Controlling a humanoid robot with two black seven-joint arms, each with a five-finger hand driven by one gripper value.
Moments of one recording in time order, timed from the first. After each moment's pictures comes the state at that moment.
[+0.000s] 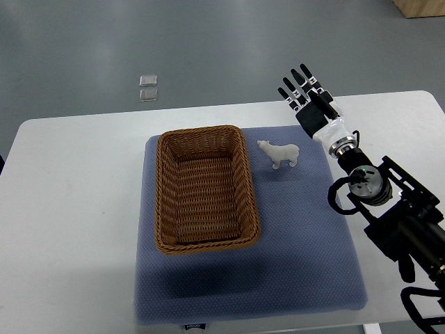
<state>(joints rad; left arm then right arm) -0.01 0.00 -0.18 -0.23 0.03 0.02 0.14 0.58 -0.04 1.12 0.80 -0.15 0.27 0.21</state>
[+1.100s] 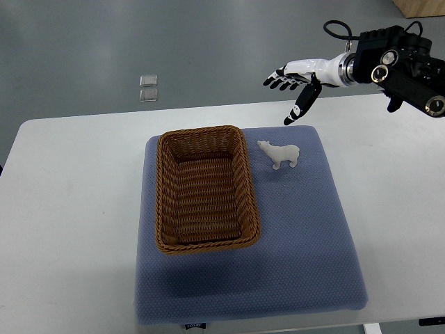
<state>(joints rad) -0.01 0.00 -0.18 -0.23 0.03 0.02 0.14 1.28 -0.37 0.22 0.80 -1.10 0.47 -0.09</state>
